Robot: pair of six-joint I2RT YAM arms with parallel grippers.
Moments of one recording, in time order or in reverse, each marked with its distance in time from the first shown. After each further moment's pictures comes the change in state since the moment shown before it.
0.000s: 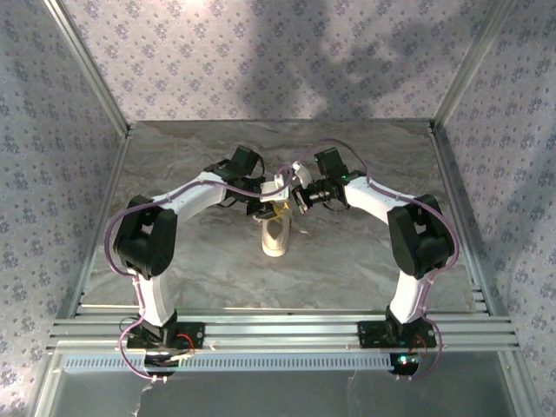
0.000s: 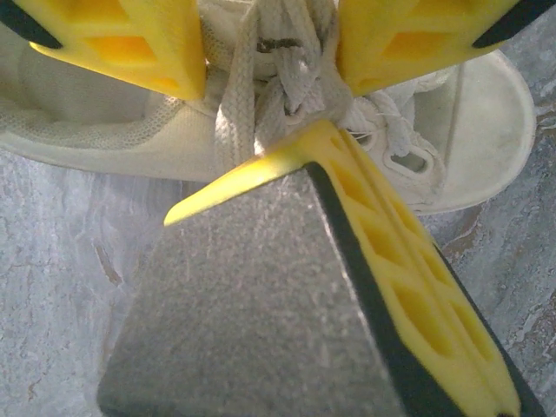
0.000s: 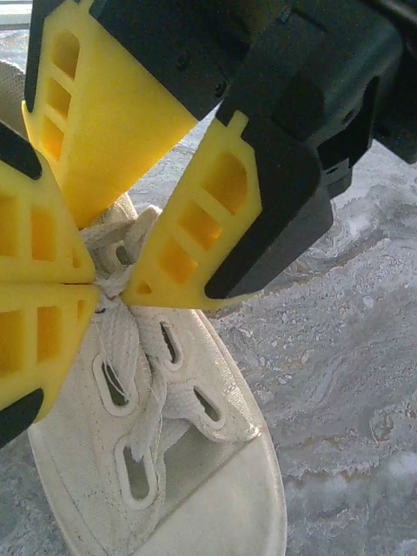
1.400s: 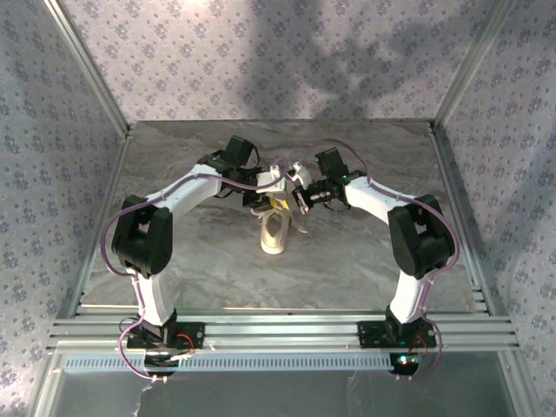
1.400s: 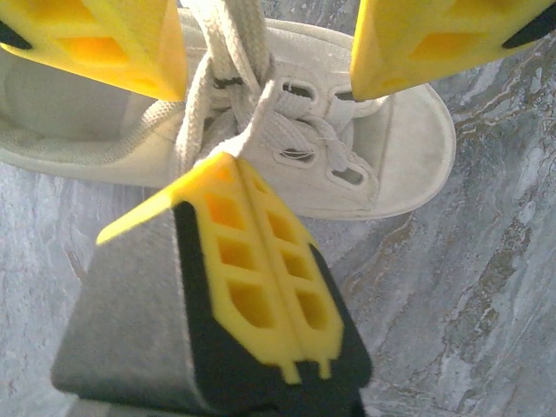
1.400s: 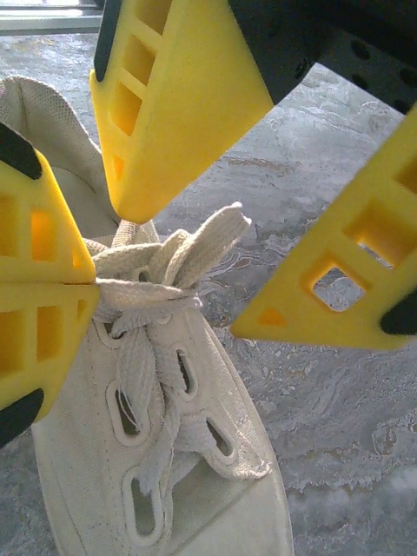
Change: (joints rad) left arm 0.037 0.000 0.085 -0.068 0.011 0.092; right arm -0.006 -0.002 -0.002 -0.014 -0.024 -0.027
